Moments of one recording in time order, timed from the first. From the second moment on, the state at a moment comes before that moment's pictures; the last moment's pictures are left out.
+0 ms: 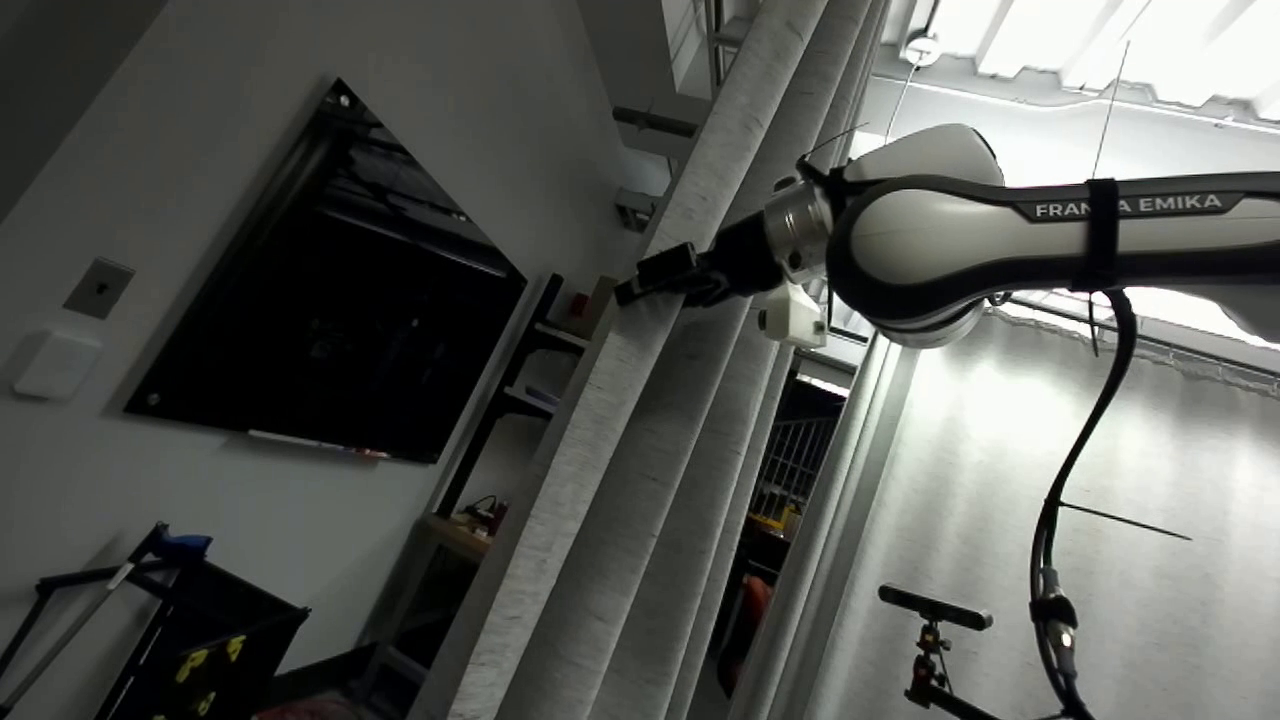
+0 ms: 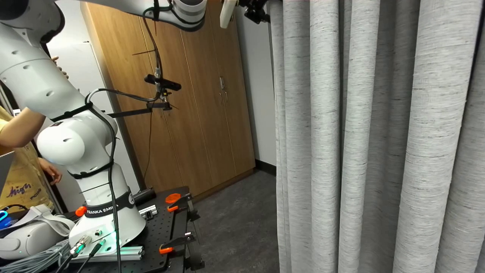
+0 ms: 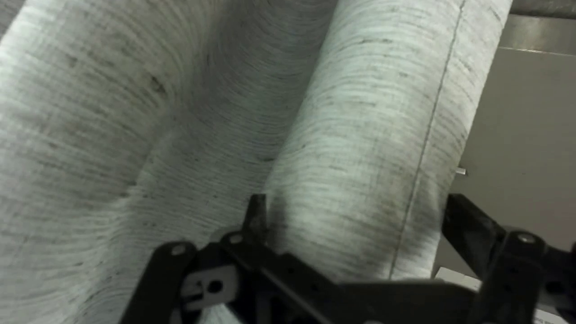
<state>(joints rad) -0.01 -0.36 0.07 -2.13 -0.23 2.83 -0.12</state>
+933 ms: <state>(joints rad) -0.10 -0.32 0.11 -2.12 -0.32 2.96 -0.09</state>
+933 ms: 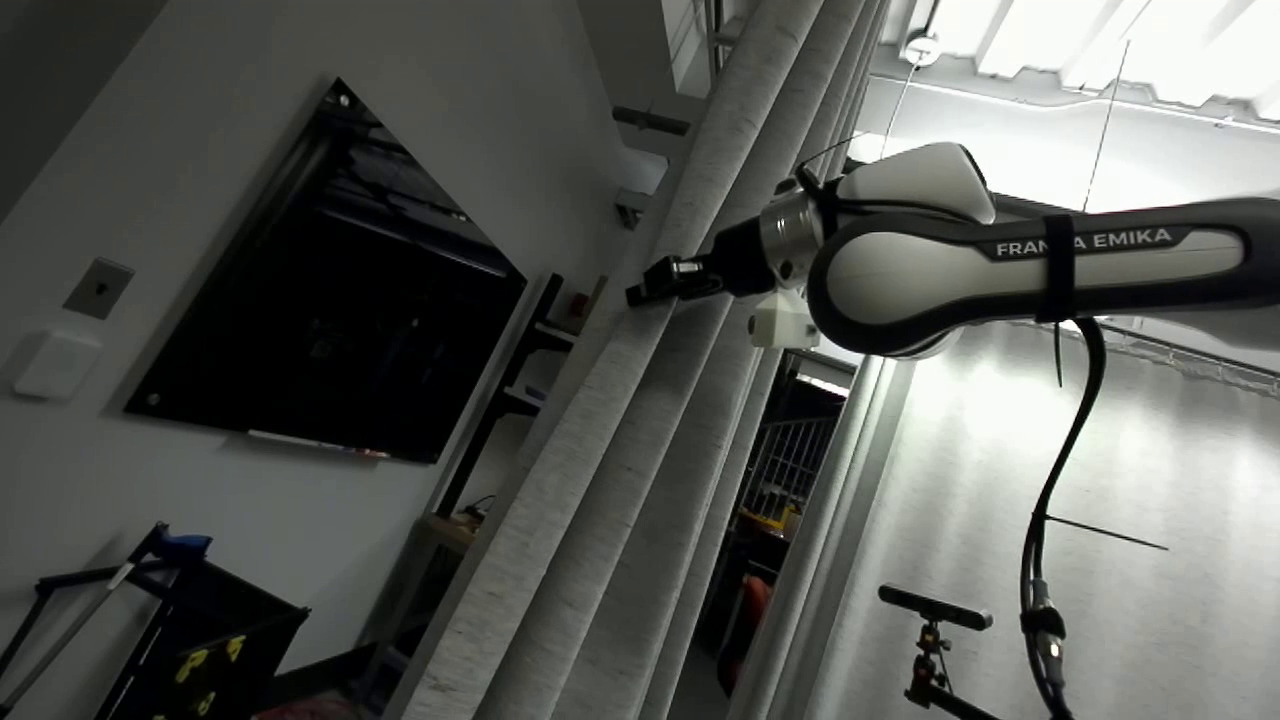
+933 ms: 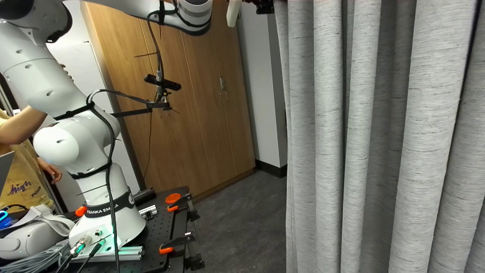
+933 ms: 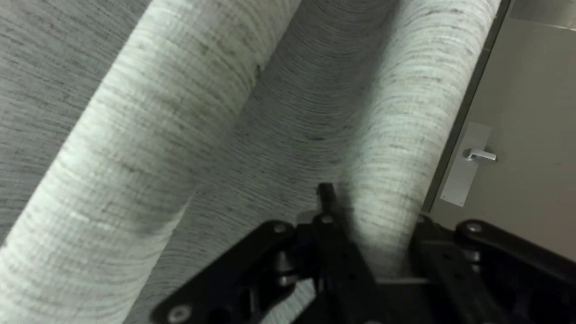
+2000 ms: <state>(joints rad) 0.08 -0.38 0.42 -1.98 -0.30 2.66 0.05</state>
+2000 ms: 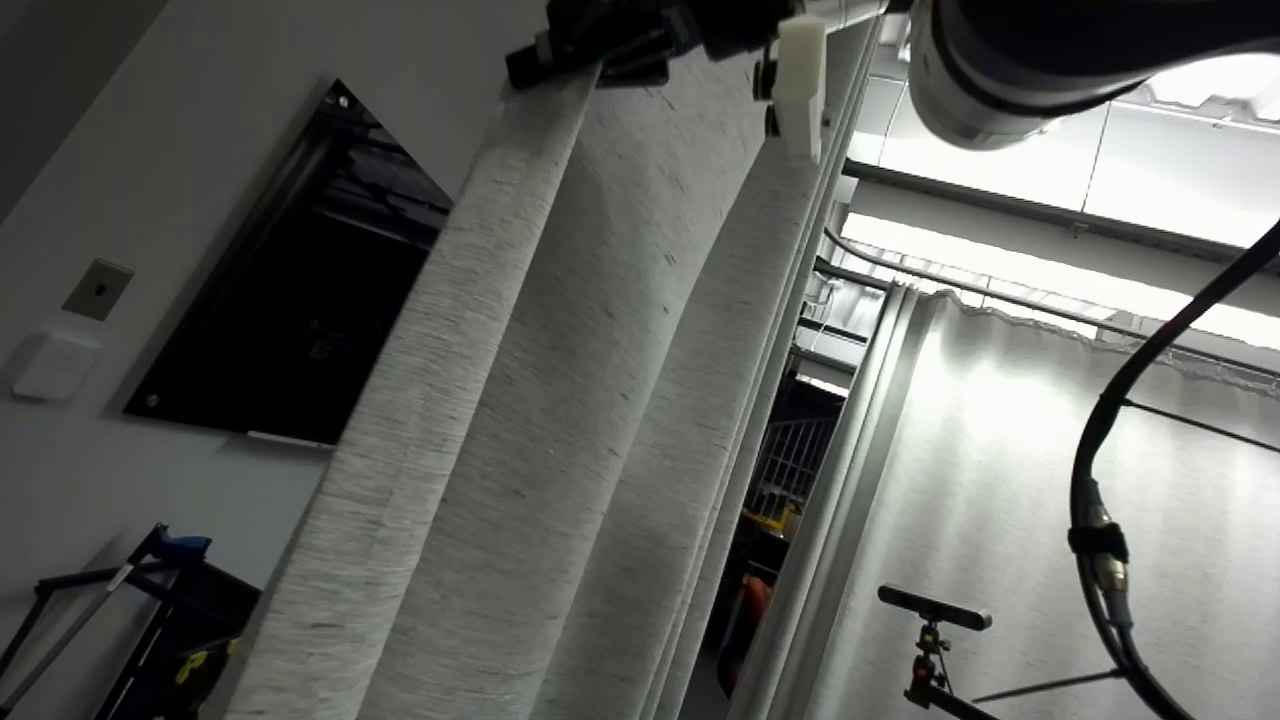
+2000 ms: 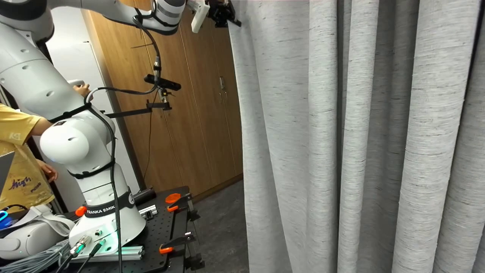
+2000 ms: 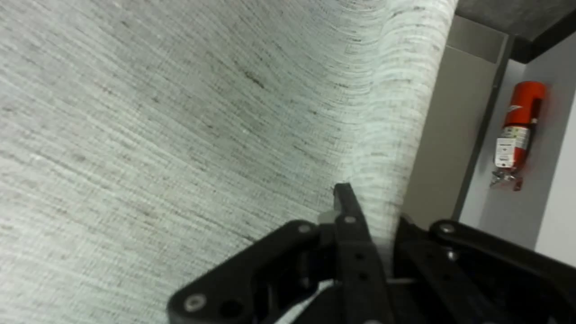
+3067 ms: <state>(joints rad) 0.26 -0.23 0.49 -1.93 -0.27 2.86 0.06</state>
